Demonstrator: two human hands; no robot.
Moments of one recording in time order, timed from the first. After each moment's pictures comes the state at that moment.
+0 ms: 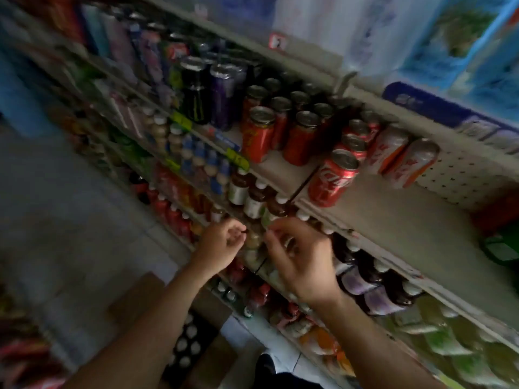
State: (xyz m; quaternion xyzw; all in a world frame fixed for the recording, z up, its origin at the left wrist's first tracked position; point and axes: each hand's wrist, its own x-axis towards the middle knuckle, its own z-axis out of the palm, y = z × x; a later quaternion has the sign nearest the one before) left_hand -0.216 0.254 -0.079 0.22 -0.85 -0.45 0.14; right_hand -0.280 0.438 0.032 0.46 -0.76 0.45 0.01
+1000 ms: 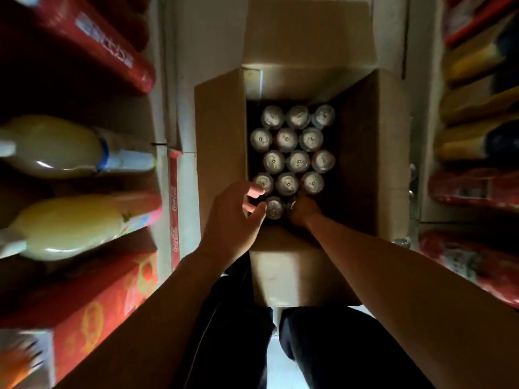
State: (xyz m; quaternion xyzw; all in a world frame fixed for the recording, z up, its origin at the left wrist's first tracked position) left_hand 0.071 0.304 -0.699 0.68 -0.54 -0.46 0.19; right_hand -0.102 0.283 -0.842 0.50 -0.69 -0.18 -0.49
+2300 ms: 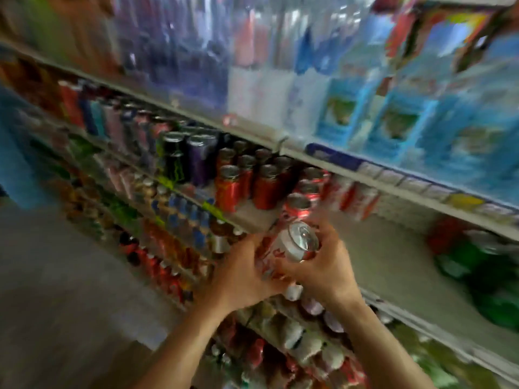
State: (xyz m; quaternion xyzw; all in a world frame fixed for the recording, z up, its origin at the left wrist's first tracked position) left_hand -0.238 0.335 0.046 0.08 -0.83 -0.51 0.18; right_hand -0.308 0.482 0.096 0.25 -0.81 0.53 -0.05
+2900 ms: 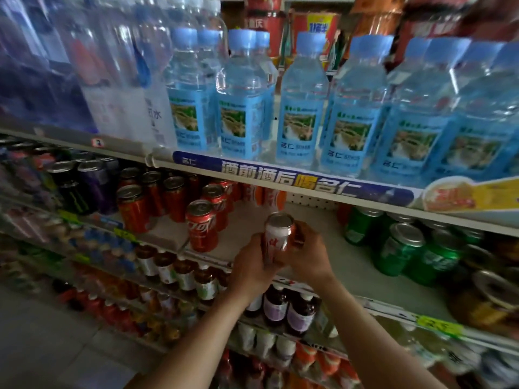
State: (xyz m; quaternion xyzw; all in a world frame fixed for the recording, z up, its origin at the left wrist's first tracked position) left_hand -0.364 0.482 0.024 0.12 -0.89 -0.41 0.13; right_hand -0.426 0.609 0.040 0.14 -0.83 0.54 -0.01
